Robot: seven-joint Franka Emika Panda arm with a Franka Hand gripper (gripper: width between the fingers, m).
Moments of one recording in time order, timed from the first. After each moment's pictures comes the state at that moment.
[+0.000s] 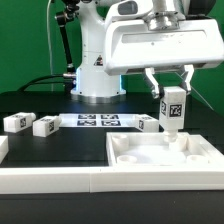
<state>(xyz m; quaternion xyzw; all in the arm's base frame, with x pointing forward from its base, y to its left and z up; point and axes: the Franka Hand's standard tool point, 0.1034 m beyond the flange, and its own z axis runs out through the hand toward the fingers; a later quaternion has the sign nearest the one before) 0.596 0.075 0.125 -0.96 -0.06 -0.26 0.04</state>
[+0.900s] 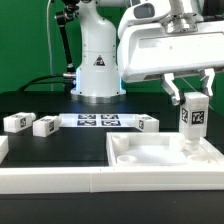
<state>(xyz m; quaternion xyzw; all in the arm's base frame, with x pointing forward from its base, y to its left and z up) 0.624 0.098 0.121 -0.96 -0.07 -0.26 0.06</state>
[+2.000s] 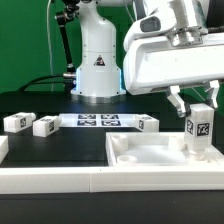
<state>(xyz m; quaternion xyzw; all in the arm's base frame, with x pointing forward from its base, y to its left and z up) 0.620 0.109 0.097 -0.96 -0.07 -0.25 0.06</state>
